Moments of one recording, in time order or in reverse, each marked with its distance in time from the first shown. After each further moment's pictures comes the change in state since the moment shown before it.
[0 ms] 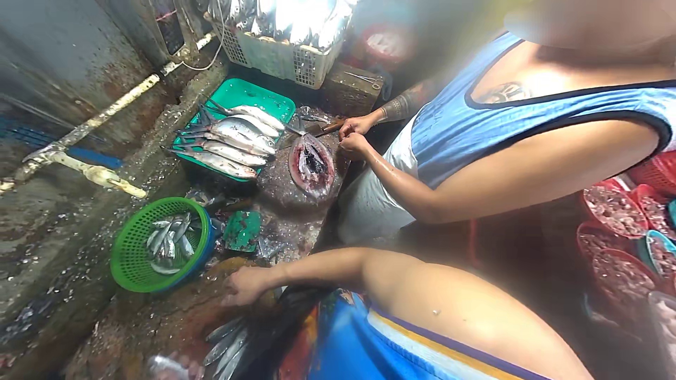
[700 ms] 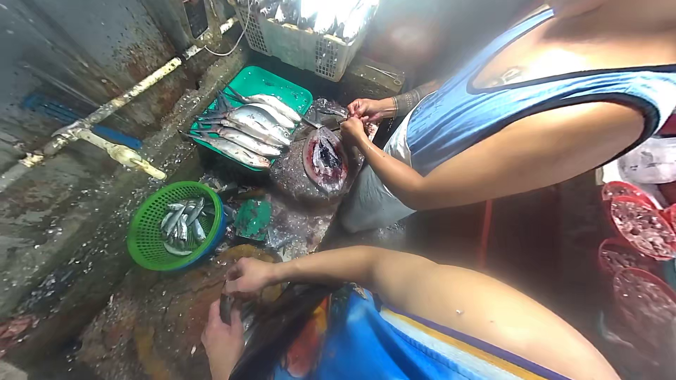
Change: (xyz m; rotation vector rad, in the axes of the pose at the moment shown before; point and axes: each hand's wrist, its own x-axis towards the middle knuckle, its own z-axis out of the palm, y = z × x) left_hand 0.006 -0.028 0.047 1.141 -0.121 0.344; right_hand 0.005 -0.011 0.013 0.451 0.085 0.030
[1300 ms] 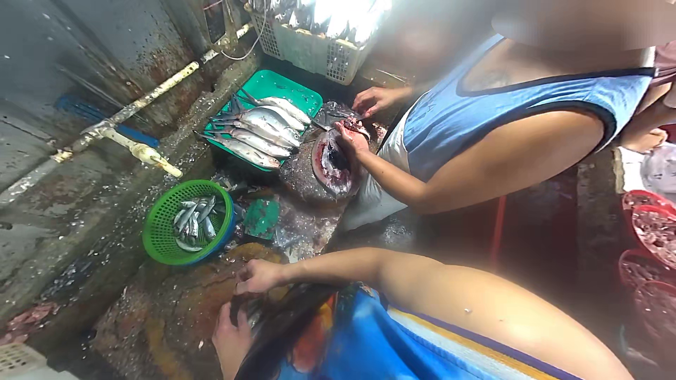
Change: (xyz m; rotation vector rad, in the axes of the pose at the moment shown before) left_hand -0.011 -0.009 0.004 -0.009 0.000 -0.008; right_hand -0.003 0.004 0.007 0.001 -0.038 0.064
